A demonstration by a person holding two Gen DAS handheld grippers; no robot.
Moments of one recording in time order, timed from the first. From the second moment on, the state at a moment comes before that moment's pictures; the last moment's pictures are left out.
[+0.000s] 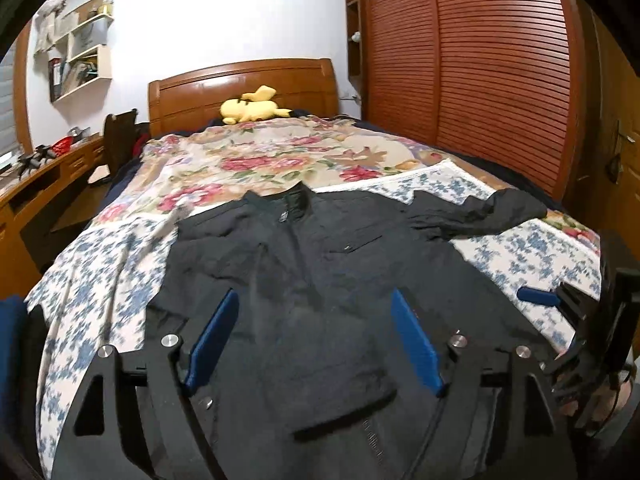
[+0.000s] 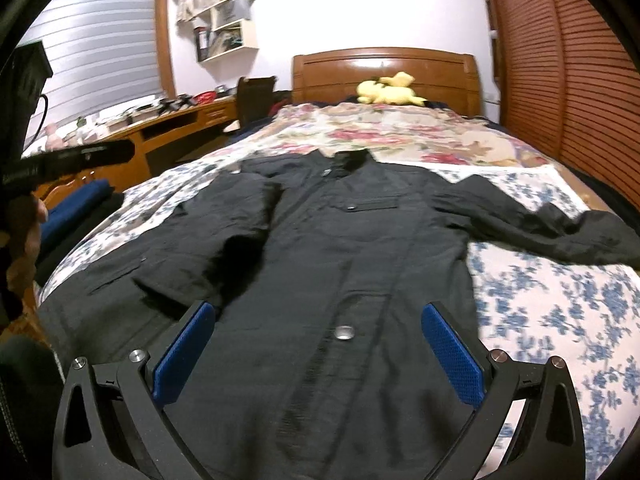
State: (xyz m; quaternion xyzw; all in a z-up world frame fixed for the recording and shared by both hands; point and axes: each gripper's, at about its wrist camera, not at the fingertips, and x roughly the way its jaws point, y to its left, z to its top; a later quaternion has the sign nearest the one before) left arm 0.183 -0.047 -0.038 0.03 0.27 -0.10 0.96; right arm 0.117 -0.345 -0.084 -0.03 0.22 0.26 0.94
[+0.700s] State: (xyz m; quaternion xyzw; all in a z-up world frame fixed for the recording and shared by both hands) left arm 0.118 0.074 -0.073 -0.01 0.25 -0.03 0.97; right arm 0.159 -0.218 -0.095 -0.11 0.26 0.38 0.88
